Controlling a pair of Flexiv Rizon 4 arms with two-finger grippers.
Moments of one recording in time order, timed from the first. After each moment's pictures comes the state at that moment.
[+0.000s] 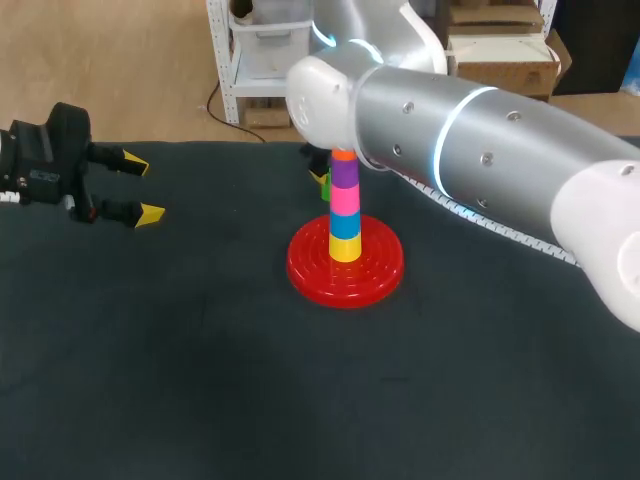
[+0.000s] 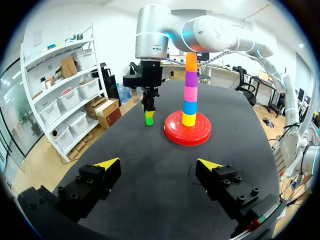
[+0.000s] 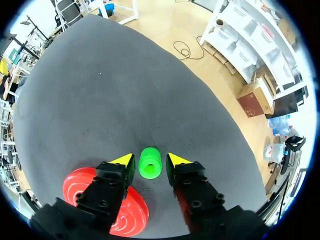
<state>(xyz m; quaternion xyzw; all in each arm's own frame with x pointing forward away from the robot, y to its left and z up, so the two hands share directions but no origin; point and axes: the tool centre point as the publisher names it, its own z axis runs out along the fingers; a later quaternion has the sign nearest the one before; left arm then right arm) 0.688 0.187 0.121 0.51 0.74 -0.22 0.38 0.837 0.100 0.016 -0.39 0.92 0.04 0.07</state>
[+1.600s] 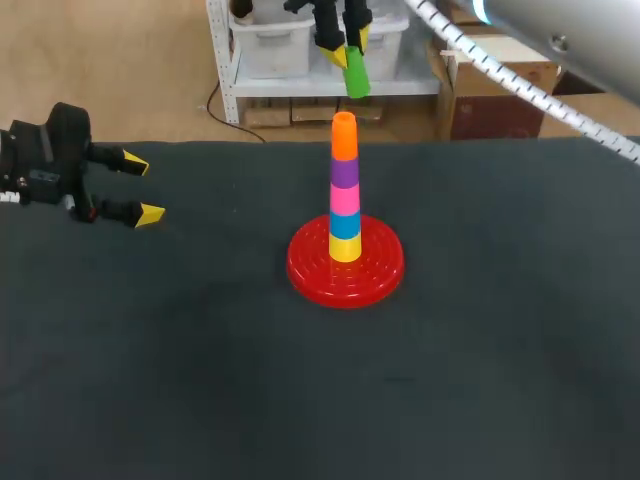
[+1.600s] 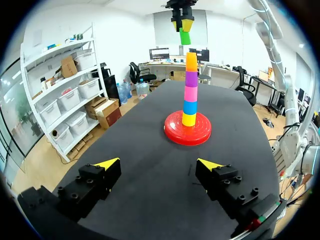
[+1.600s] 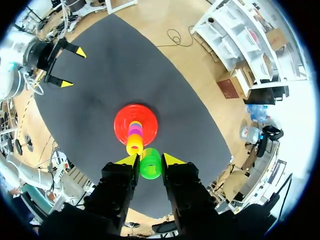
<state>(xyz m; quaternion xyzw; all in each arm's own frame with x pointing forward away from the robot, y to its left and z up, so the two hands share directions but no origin) 0.688 0.187 0.121 0.51 0.74 -0.22 0.38 0.717 0.077 0.297 -0.40 0.91 -0.06 -0.01</state>
